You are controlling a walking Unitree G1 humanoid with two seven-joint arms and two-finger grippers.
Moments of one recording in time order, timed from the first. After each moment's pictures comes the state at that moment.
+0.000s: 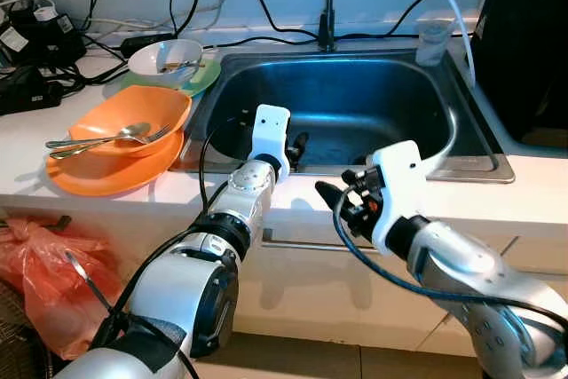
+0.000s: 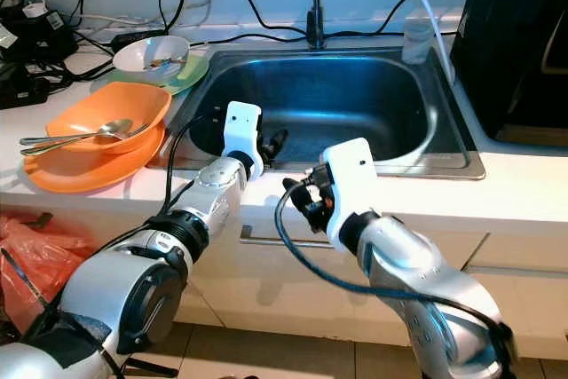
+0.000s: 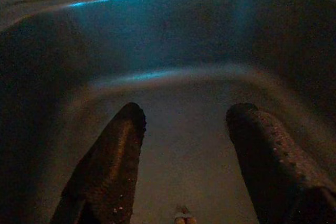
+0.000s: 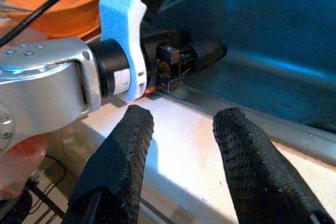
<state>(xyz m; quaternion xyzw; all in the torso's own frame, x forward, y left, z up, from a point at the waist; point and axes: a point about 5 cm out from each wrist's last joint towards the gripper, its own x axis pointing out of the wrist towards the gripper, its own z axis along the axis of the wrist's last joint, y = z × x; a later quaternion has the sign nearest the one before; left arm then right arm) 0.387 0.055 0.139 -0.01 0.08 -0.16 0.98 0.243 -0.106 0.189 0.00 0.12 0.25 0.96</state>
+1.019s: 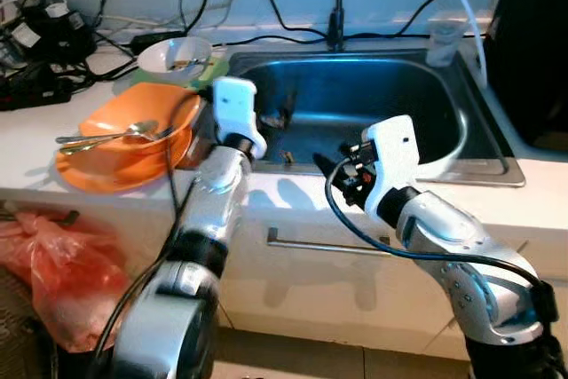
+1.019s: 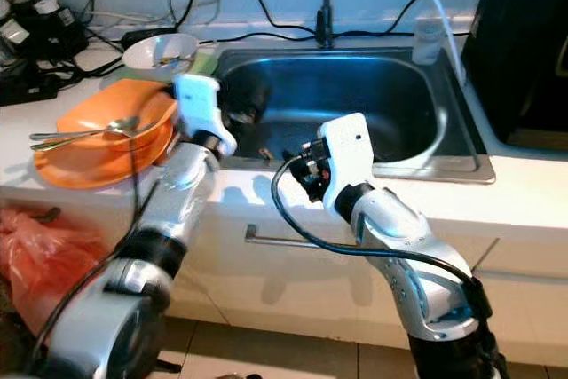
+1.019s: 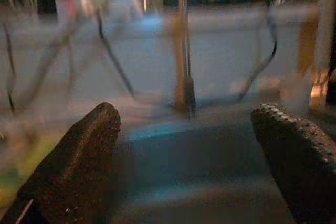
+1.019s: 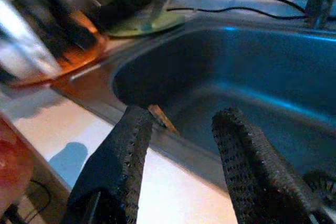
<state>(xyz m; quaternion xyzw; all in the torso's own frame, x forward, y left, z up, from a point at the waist) 0.366 0.093 0.194 -0.02 -0.18 -0.15 0.97 0.276 -0.103 0.192 -0.01 0.07 0.26 0.96</state>
